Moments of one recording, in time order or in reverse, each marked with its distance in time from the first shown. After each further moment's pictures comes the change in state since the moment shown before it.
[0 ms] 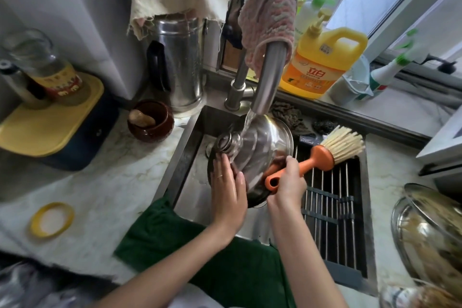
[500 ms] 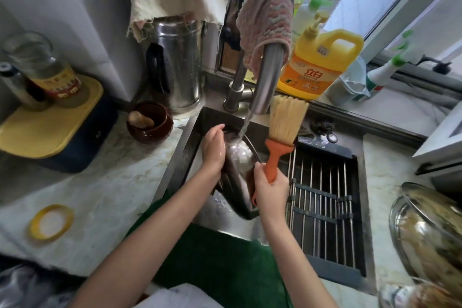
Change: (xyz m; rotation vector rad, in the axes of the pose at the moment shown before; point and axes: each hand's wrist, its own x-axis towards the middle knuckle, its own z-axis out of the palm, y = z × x) left_hand 0.101 0.019 -0.037 -0.509 0.065 -0.348; right_hand -0.005 0.033 -0.022 -0.482 -0.393 -0.532
